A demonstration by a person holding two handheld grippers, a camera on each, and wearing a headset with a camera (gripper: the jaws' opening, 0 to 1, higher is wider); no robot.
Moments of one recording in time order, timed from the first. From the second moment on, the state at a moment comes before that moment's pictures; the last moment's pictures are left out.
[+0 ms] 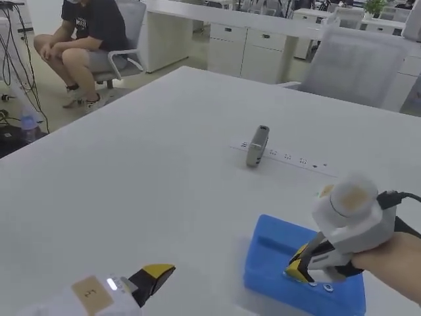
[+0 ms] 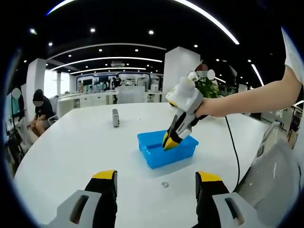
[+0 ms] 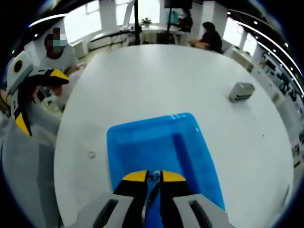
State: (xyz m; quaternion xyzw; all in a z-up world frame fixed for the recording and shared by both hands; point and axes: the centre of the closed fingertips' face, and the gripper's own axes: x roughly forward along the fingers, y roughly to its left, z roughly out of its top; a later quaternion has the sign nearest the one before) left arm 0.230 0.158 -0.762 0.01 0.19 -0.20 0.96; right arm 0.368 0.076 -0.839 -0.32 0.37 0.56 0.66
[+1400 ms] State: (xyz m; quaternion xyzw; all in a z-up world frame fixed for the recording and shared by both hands) left arm 0.231 0.158 -0.762 0.00 0.19 -0.20 0.96; right arm 0.258 0.111 -0.823 -0.37 0.29 0.68 0.56
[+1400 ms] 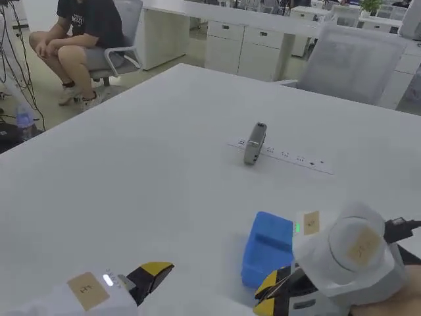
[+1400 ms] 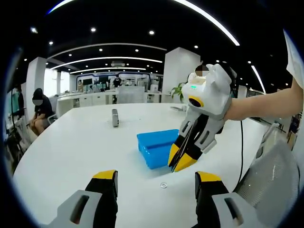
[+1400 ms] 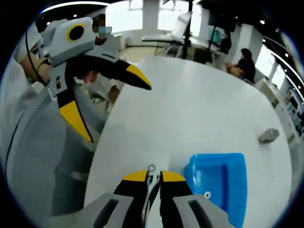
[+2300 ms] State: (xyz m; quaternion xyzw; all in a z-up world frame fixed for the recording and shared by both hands) left arm 0.230 0.158 -0.762 0.00 0.19 -0.20 0.96; right arm 0.253 0.123 -0.853 -0.41 0.30 0.70 0.51
